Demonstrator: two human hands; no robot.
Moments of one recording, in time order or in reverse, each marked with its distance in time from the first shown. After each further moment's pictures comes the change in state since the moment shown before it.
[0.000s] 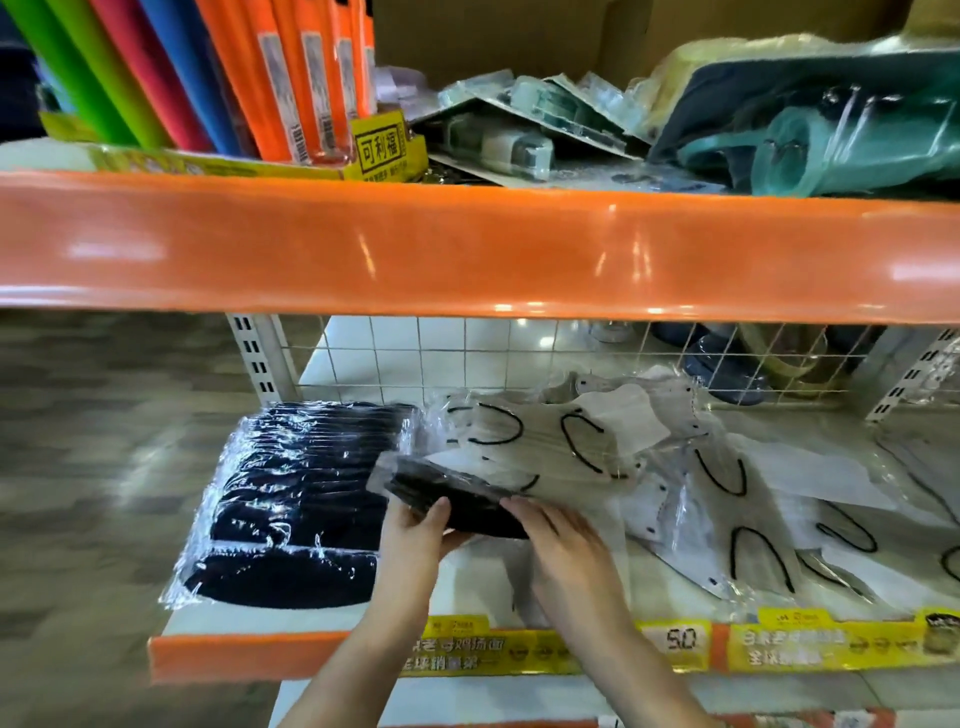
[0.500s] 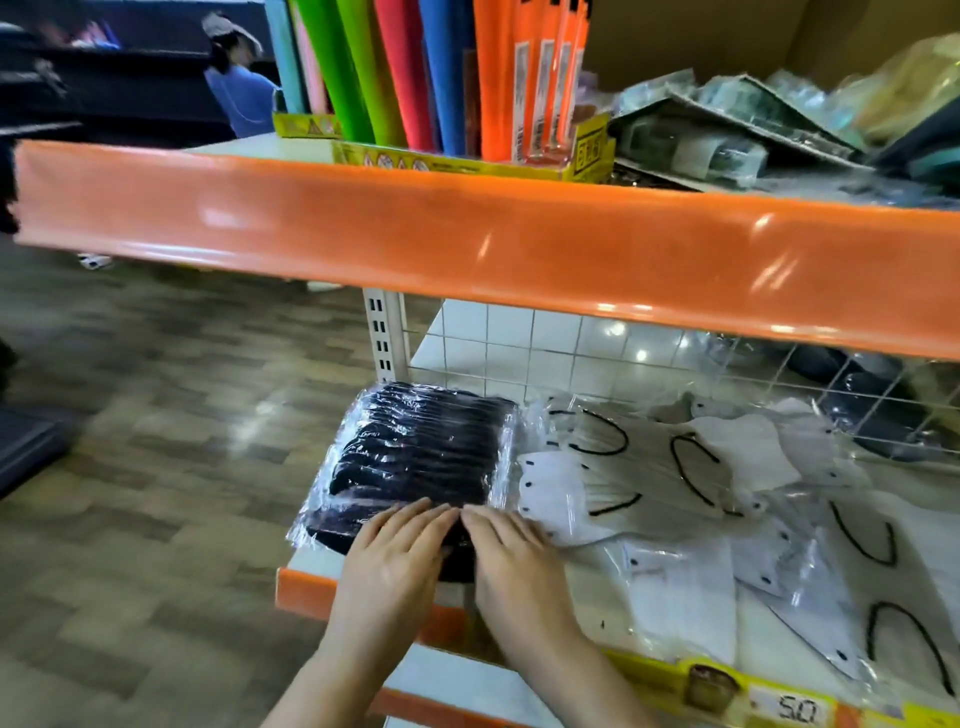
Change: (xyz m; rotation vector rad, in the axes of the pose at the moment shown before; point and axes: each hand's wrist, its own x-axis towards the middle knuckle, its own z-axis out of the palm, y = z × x) left_hand -0.013 0.005 -0.122 1.463 0.019 0.922; right_hand 0.029 -0.105 0.044 0.128 -0.053 -0.212
